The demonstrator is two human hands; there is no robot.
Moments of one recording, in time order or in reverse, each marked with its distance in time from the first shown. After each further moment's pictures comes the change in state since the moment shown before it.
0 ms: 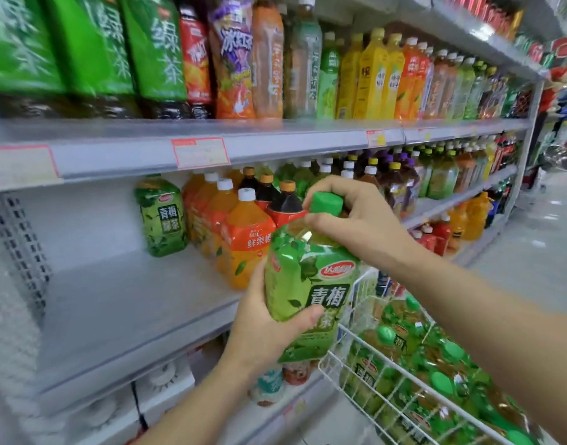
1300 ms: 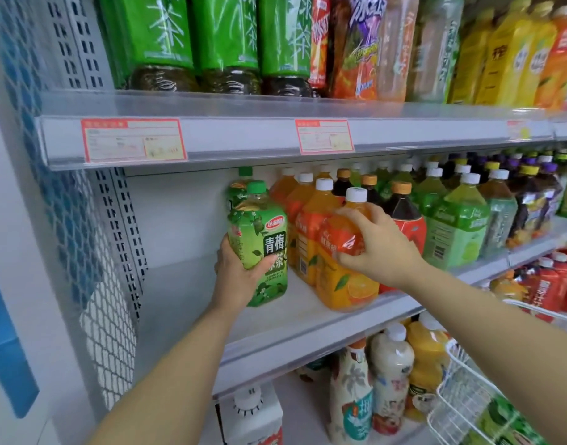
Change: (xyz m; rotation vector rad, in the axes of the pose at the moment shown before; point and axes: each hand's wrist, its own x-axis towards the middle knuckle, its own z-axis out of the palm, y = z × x) left_hand 0.086 -0.102 -0.186 0.500 0.492 -0.264; right_hand 0.086 0.123 0.123 -0.669 -0.097 0.002
